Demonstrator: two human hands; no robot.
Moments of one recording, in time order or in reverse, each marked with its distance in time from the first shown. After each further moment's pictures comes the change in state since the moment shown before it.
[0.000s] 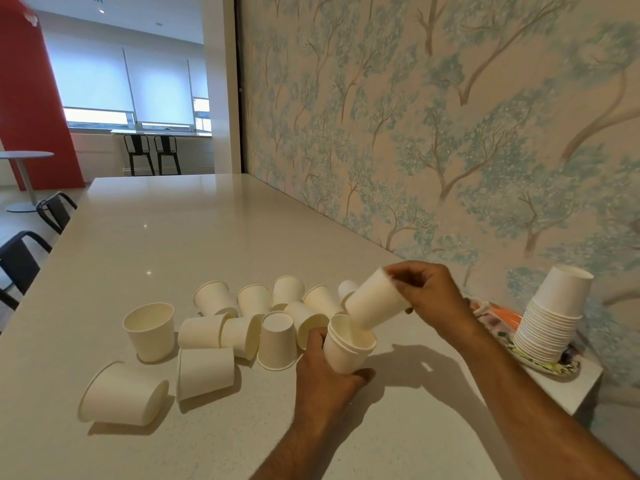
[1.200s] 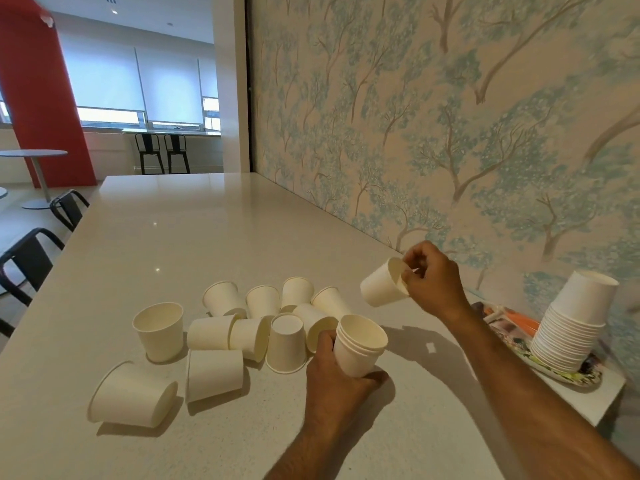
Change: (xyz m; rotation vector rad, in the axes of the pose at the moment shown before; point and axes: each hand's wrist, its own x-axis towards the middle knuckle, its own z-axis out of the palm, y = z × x) left_hand 0.002 0.002 0.003 0.010 0.011 -0.022; right_hand 0.041 0.020 0.010 -0.365 0.170 -0.086
